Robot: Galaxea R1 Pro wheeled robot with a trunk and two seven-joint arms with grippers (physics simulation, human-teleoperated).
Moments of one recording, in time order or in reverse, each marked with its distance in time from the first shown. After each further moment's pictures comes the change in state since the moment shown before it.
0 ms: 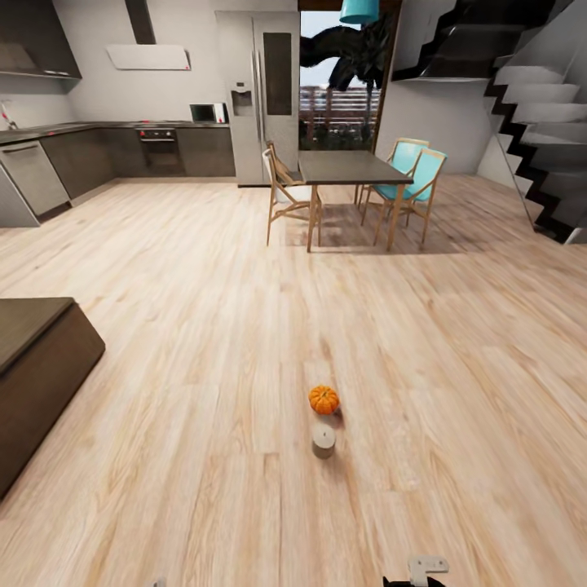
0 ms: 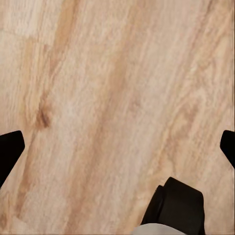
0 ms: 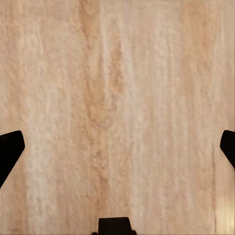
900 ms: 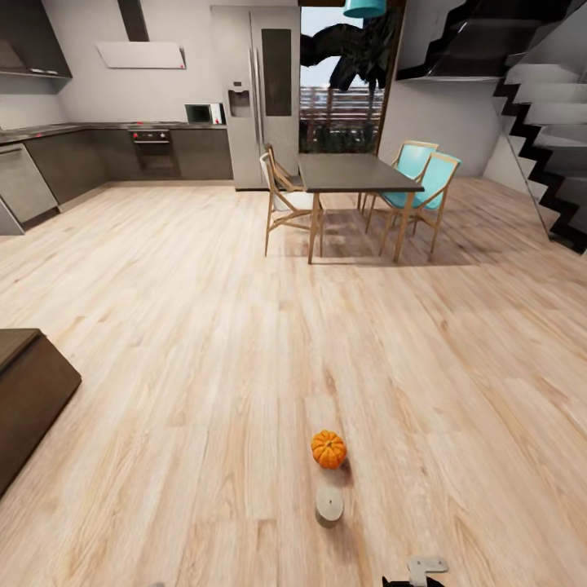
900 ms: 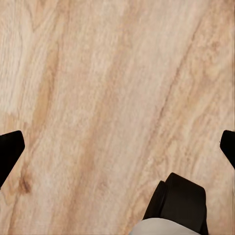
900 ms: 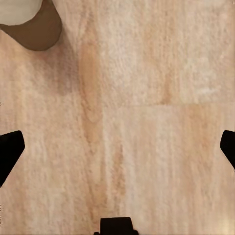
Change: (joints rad) left arm 0.009 0.000 0.000 0.000 0.000 0.000 -0.002; right arm 0.000 0.004 0.001 0.001 -0.003 0.000 0.000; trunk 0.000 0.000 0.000
